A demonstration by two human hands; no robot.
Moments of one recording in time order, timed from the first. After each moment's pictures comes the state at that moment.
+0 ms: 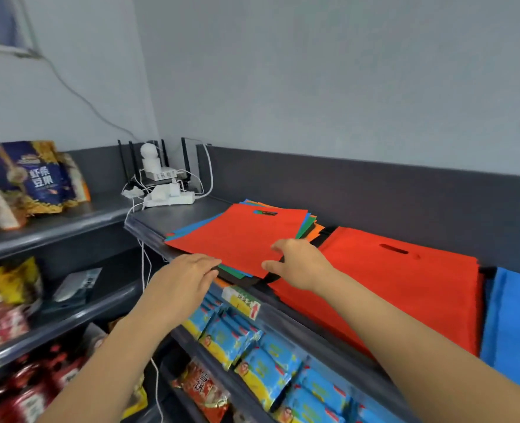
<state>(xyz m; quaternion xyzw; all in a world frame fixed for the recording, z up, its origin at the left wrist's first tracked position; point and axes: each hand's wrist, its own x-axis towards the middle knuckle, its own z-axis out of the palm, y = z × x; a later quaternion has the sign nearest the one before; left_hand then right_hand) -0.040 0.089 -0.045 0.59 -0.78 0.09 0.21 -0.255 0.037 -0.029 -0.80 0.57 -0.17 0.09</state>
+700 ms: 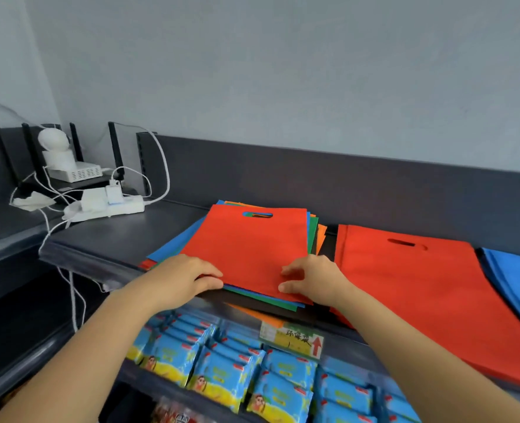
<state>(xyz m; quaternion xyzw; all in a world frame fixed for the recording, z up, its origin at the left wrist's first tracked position) 0.060 -0.096 -0.052 0.42 -0.90 -0.06 0.08 -0.190 -0.026 -0.060 -0.66 0.72 -0.18 0.10</state>
